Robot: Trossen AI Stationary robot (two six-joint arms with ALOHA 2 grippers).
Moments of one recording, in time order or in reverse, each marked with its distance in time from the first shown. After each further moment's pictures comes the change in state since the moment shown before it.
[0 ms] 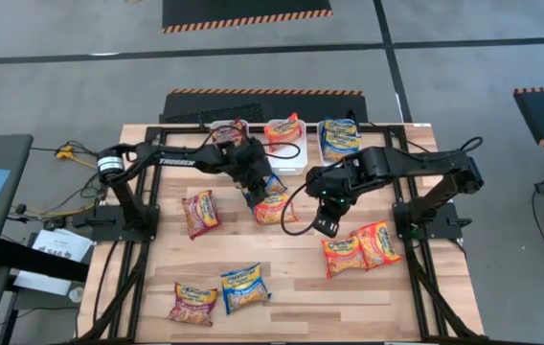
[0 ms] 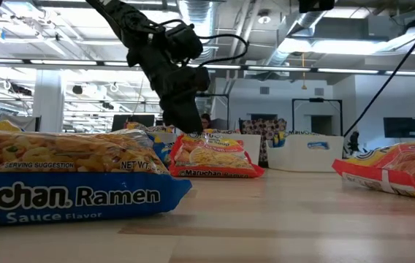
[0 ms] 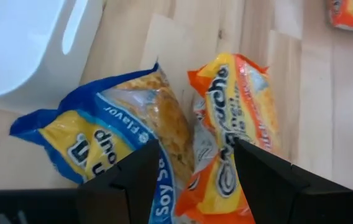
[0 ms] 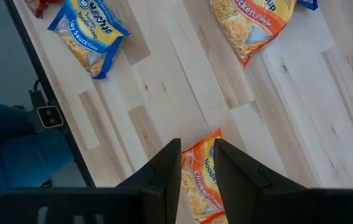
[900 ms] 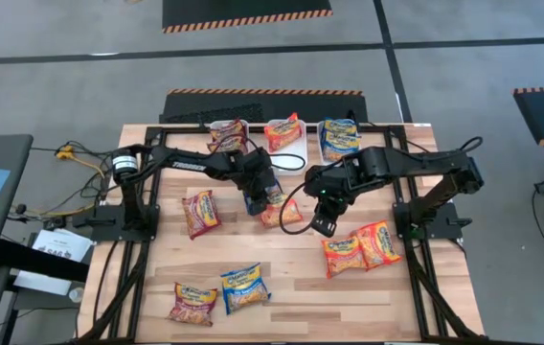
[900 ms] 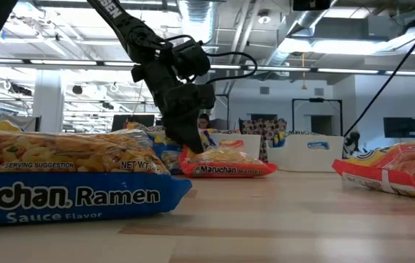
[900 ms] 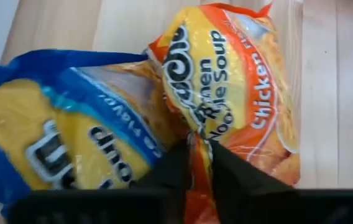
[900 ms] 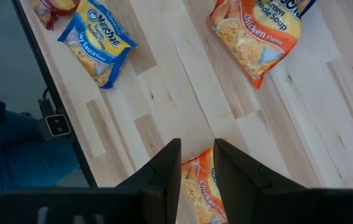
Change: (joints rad) left arm -0.036 0.113 -0.001 0.042 0.057 -0.001; right arm -0.001 0.000 0.000 0.048 0.000 0.008
